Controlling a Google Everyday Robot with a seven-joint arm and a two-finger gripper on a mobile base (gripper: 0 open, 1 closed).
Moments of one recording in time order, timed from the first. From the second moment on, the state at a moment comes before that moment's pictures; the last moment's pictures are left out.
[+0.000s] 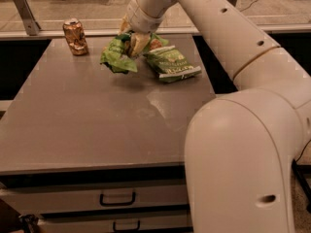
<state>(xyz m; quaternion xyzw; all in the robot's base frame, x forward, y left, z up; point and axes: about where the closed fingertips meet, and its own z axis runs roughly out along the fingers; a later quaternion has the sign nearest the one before) 0.745 0.068 0.922 -0.87 0.38 -0.05 0.31</state>
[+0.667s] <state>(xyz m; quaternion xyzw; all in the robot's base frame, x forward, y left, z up) 0.754 0.080 0.921 -0.88 0.37 -0.04 0.31</state>
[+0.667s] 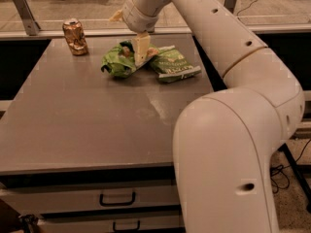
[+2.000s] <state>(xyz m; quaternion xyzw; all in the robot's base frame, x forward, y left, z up) 0.662 0.051 1.026 -0.80 0.39 -0.07 0.45</state>
